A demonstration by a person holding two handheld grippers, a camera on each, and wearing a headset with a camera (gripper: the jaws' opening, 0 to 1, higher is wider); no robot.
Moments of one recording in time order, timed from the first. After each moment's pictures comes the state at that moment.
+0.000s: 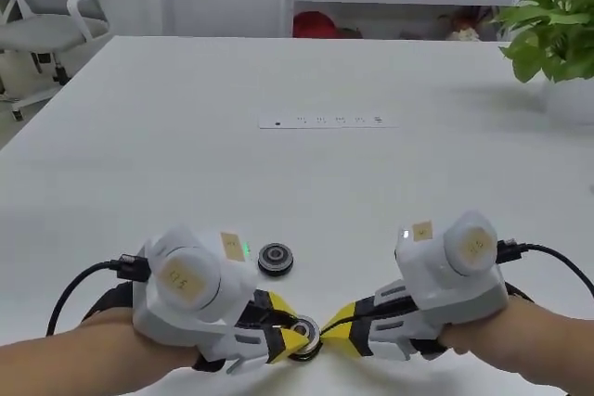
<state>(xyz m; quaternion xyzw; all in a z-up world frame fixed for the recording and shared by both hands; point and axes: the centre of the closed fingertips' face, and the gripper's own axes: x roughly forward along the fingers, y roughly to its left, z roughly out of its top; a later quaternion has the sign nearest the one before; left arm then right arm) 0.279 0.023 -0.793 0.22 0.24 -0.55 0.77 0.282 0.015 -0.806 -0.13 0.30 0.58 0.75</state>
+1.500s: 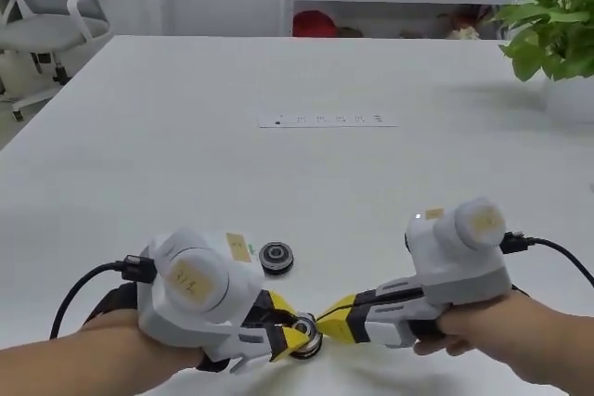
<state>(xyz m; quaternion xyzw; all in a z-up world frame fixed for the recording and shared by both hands) 0.280 0.024 -0.793 0.23 0.25 -0.53 0.78 0.285 0.021 -0.792 -0.01 0.32 0.56 0.77</state>
